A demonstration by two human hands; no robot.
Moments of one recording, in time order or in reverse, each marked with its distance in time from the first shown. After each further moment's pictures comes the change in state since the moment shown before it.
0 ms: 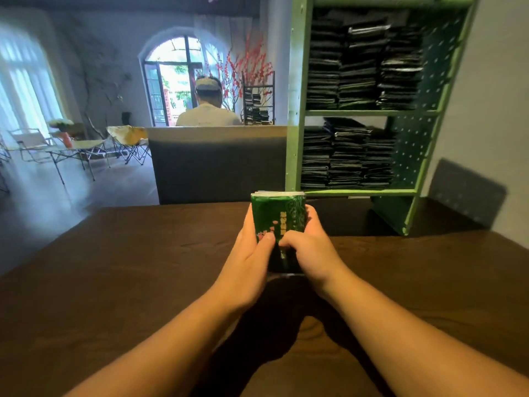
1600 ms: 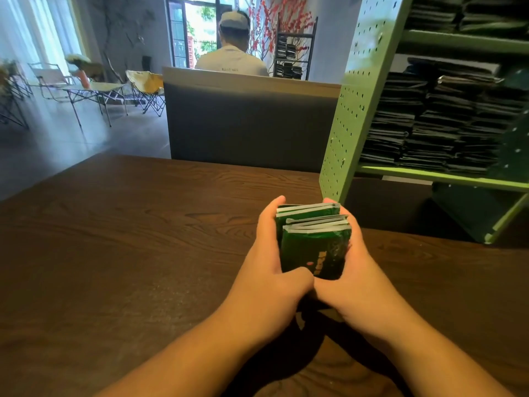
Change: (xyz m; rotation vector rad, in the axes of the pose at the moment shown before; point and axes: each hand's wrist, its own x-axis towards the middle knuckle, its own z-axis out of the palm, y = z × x) left_hand 0.011 -0.065 -0.009 -0.200 0.008 -0.157; right_hand 0.026 0.060 -0.003 -0.220 -0.226 -0.001
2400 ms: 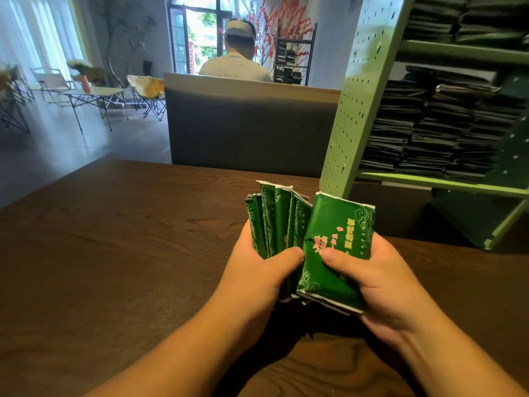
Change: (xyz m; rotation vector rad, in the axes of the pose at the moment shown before) left_hand 0.011 -0.003 0.000 -0.385 0.133 -0.071; right_hand 0.005 -0.002 -0.009 0.598 0.097 0.108
